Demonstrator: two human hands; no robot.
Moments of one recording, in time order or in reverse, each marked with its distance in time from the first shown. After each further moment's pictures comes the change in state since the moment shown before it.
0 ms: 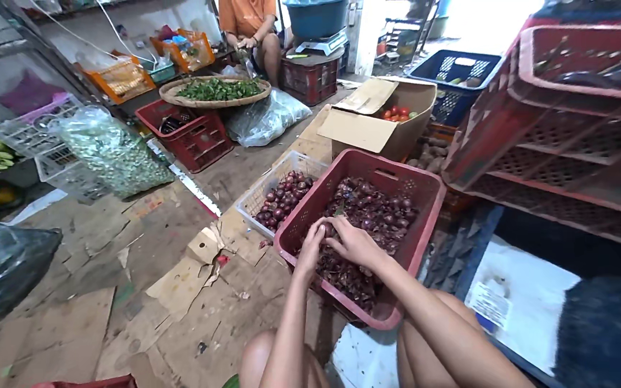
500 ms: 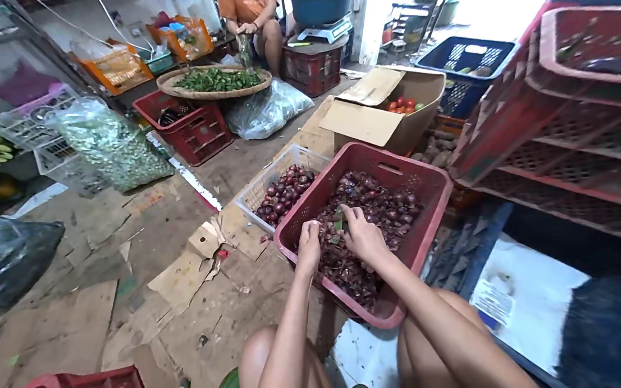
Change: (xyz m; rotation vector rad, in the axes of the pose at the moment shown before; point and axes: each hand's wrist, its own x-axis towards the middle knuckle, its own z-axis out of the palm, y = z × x) left_hand 0.006 -0.015 0.002 -0.043 0.185 0.083; right_hand 0.002 -0.006 -0.011 -0.123 -0.043 0.365
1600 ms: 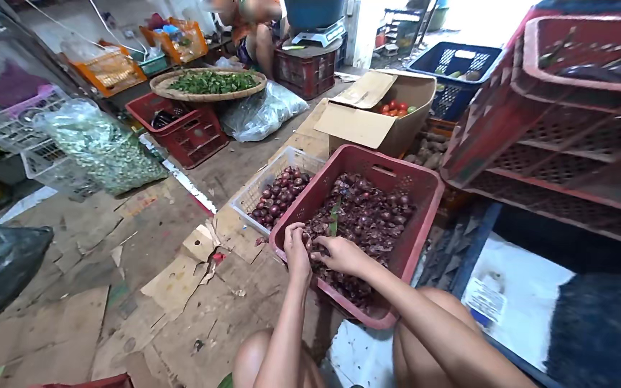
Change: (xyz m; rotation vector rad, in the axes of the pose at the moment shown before) left_hand -0.010 0.015 -0.001 -0.173 0.254 0.036; right_hand -0.002 -0.010 0.028 0.114 -0.309 -0.252
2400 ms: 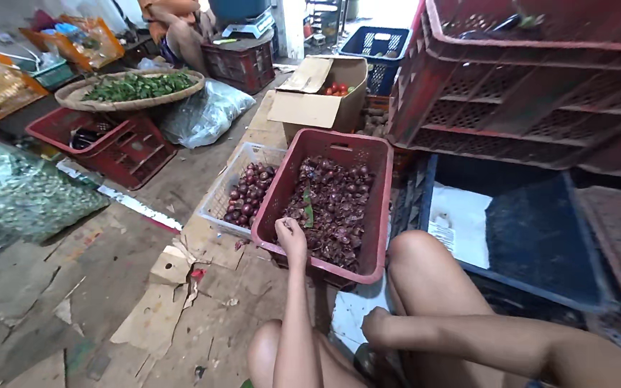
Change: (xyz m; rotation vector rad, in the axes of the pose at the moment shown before) left_hand -0.002 -0.028 -0.001 0.606 -0.065 0.077; right_hand -0.156 -0.025 0.165 -0.381 -0.890 0.435
